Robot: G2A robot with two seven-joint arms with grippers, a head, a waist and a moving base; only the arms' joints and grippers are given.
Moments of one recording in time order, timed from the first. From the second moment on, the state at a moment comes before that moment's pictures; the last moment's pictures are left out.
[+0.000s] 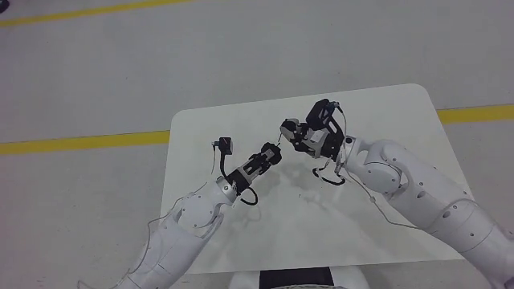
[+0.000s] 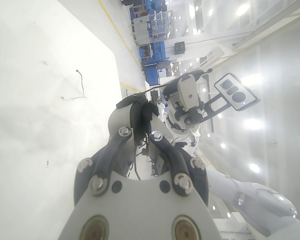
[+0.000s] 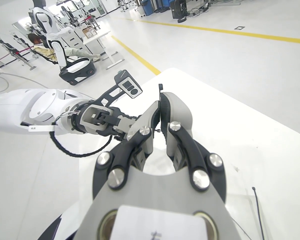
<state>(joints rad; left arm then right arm) 1.44 -1.06 -0.98 -1.62 -0.26 -0.33 -0.29 -1.10 -0.98 0.79 -1.68 -0.64 -0.34 0.17</state>
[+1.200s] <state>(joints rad) 1.44 -1.06 -0.98 -1.62 -0.26 -0.33 -0.29 -1.12 -0.96 0.79 -1.70 -0.64 -0.34 0.17</state>
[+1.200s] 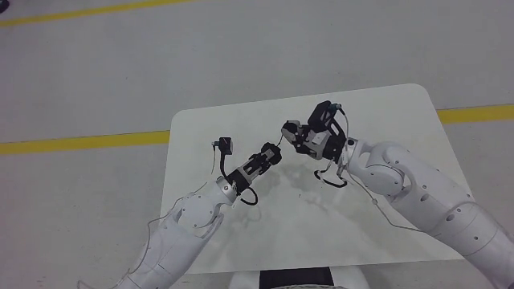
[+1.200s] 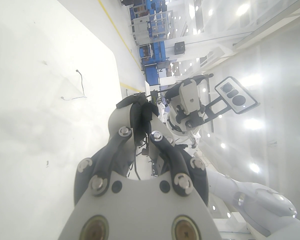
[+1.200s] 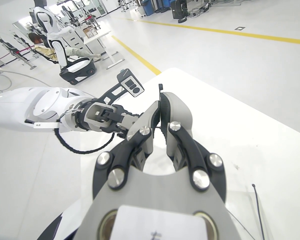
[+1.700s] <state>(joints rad) 1.44 -1.06 -0.98 -1.62 -0.26 -0.33 -0.29 -1.10 -0.96 0.78 -1.69 -0.63 -0.34 0.15</state>
